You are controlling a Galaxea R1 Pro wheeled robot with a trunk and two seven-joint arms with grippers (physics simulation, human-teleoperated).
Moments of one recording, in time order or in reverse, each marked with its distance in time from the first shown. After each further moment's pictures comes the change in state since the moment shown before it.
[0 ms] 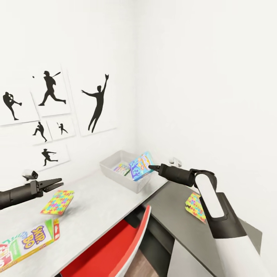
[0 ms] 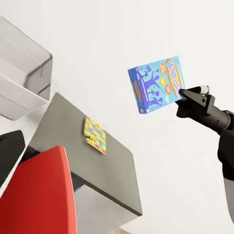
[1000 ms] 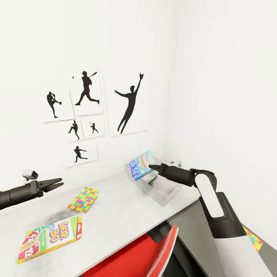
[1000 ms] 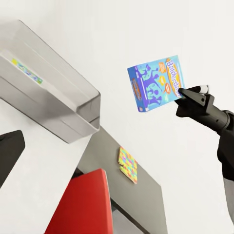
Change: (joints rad) left arm 0.000 0.000 0.000 0.000 0.001 0.000 0.000; right arm -0.002 -0.002 0.003 0.003 0.004 -0.013 -0.001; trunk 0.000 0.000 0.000
